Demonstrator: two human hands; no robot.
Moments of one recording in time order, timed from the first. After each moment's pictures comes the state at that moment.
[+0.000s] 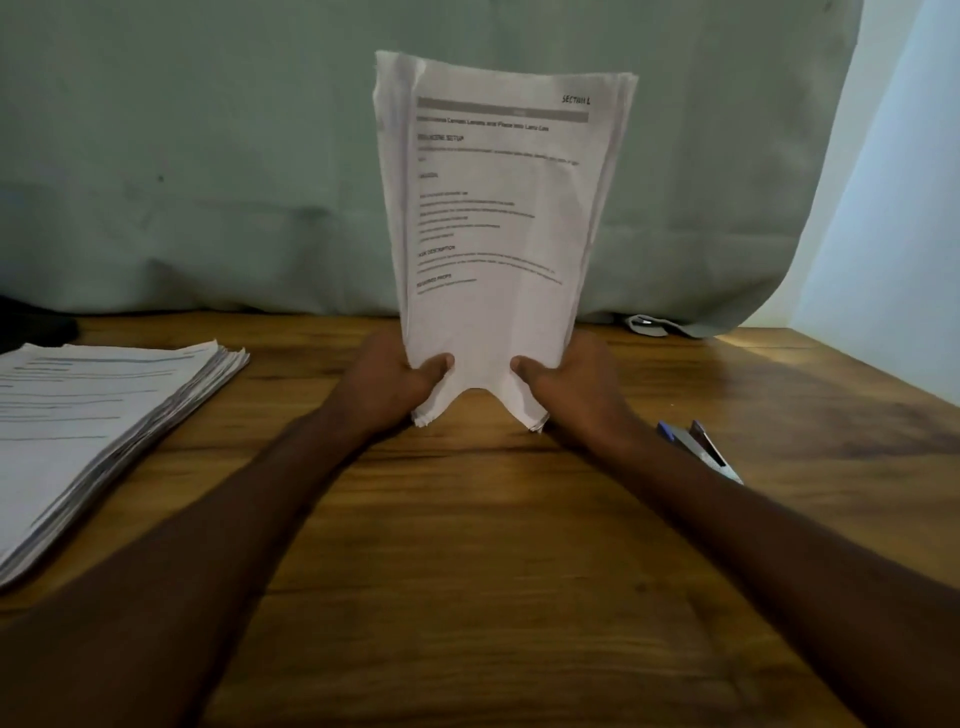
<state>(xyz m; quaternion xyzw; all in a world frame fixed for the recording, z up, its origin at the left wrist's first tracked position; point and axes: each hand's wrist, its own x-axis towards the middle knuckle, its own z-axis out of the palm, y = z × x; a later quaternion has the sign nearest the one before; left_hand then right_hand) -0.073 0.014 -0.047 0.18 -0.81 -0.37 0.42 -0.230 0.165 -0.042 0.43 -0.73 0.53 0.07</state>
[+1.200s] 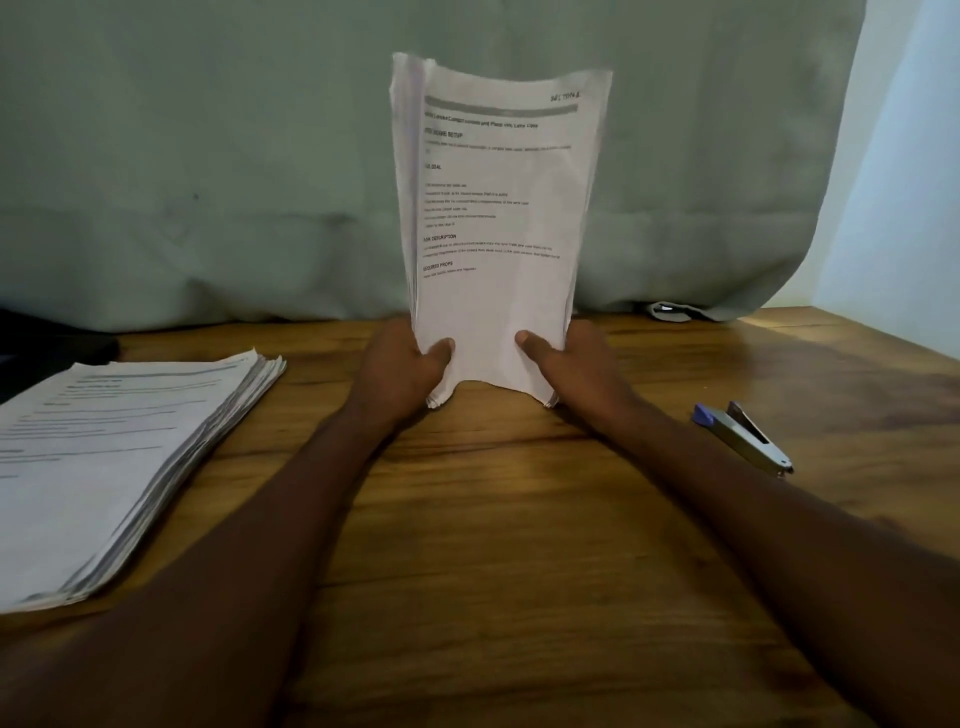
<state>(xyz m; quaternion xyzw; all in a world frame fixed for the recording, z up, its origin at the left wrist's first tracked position) -0.063 -0.011 -0.044 0.22 -0.81 -0.33 0.43 -0.212 0.139 -0.041 0.43 -0.69 0.58 0.00</state>
